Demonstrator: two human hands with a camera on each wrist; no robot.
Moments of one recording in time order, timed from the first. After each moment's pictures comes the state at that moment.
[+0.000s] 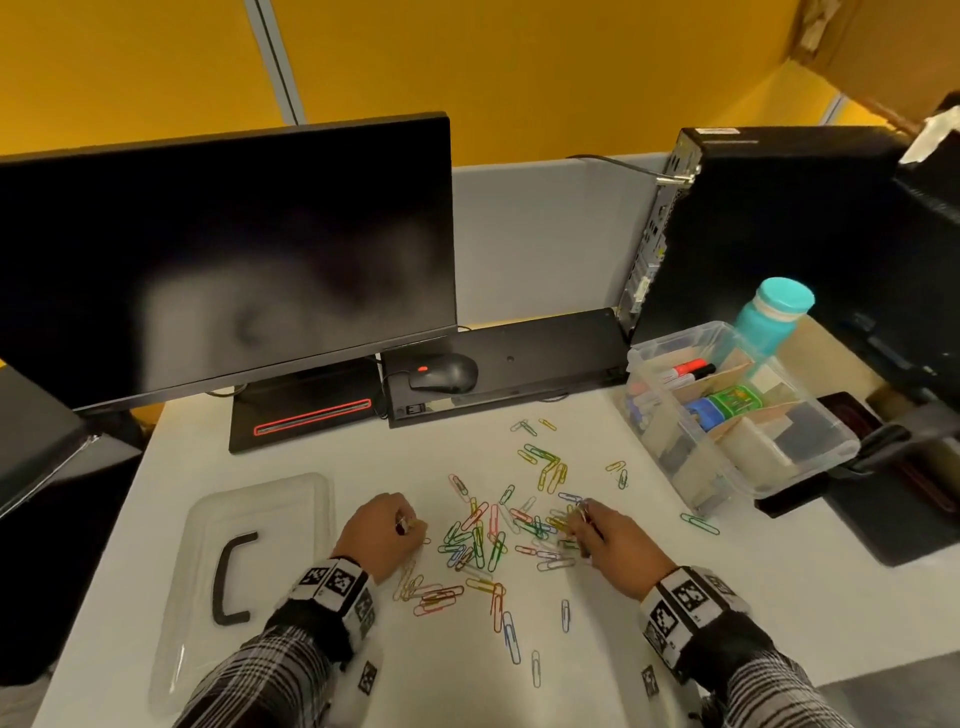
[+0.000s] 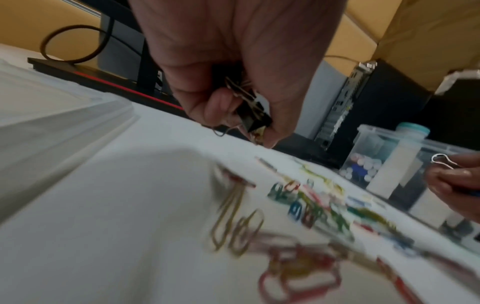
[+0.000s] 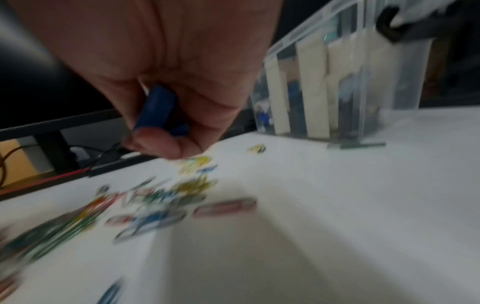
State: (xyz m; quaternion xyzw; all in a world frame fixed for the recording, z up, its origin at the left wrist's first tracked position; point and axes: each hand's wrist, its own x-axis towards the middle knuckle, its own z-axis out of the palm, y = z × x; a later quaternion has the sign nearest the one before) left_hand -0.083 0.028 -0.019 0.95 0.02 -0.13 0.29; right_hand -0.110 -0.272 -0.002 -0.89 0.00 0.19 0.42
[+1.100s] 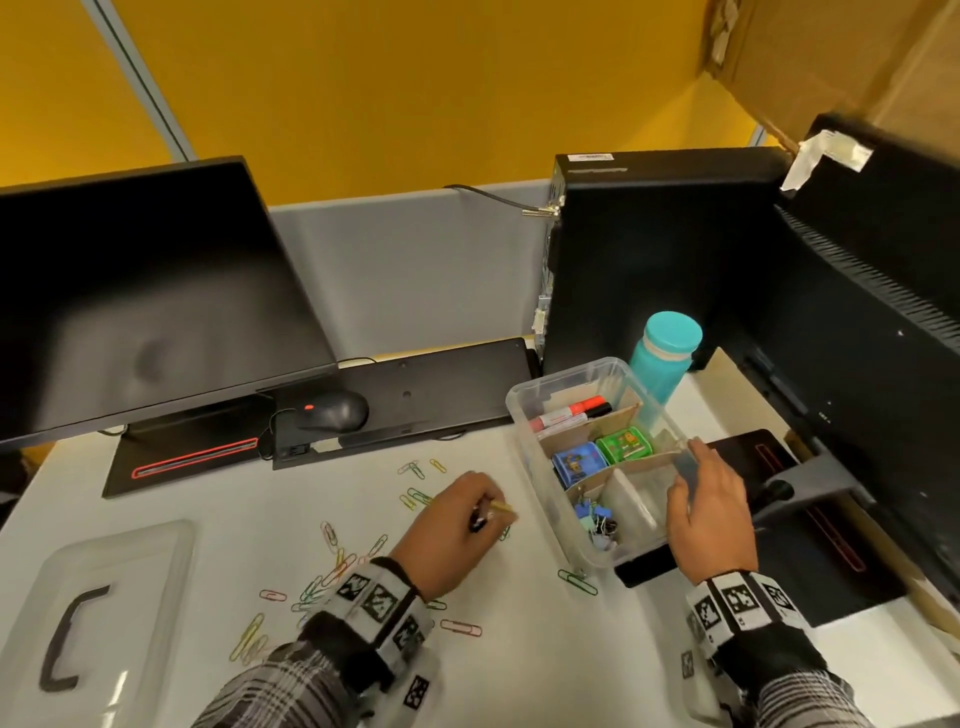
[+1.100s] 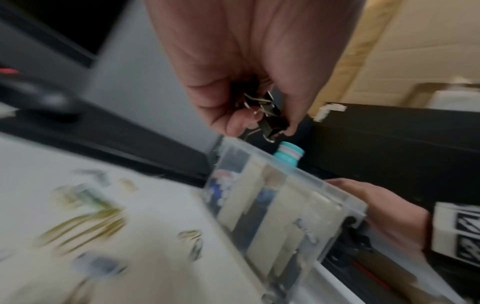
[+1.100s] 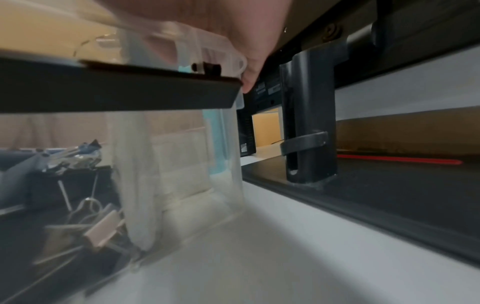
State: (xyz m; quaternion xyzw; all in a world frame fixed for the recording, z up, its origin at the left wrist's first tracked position) left_hand -0.049 -0.223 0.057 0.89 -0.17 -0.07 0.42; right_hand -0.047 -0.509 0.011 -0.94 0.14 -0.12 0.30
